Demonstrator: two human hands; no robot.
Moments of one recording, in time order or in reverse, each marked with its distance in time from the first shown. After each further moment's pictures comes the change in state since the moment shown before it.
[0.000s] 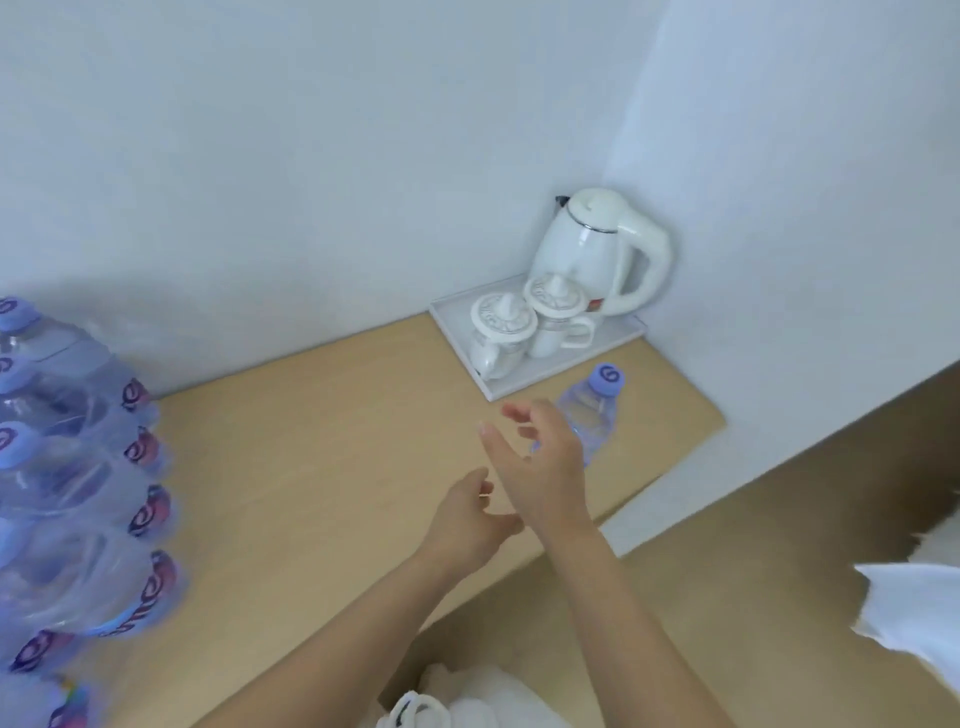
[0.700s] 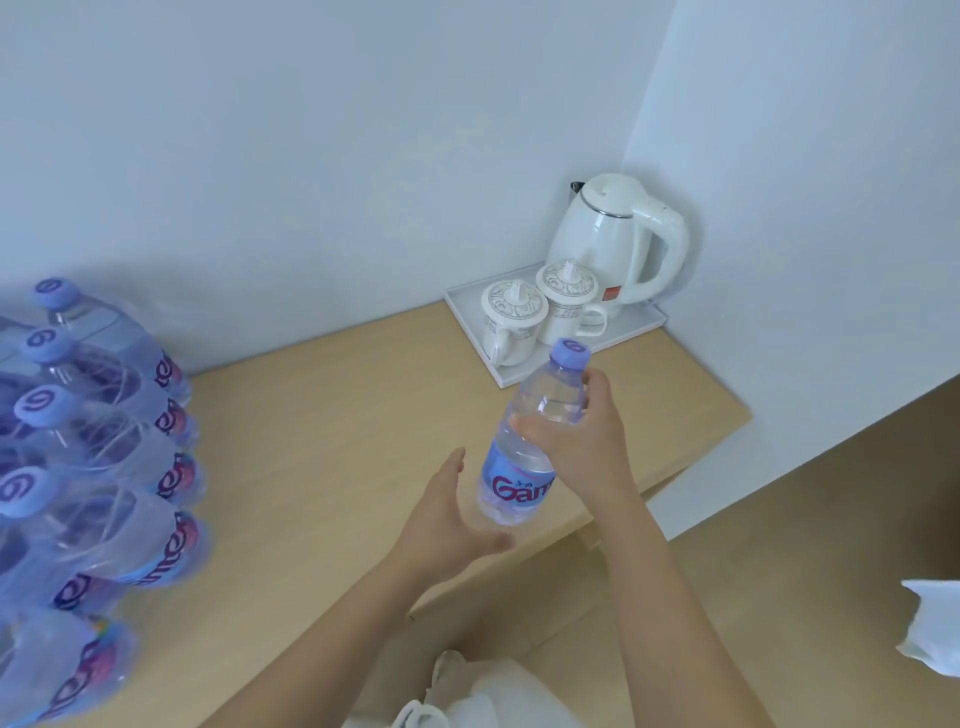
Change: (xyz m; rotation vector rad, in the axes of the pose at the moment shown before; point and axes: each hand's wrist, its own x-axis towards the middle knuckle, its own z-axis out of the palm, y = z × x) left_hand -0.023 -0.023 -0.011 0.129 0.051 0.085; right_hand 0.017 0.011 -0.044 0.199 -0.132 0.299
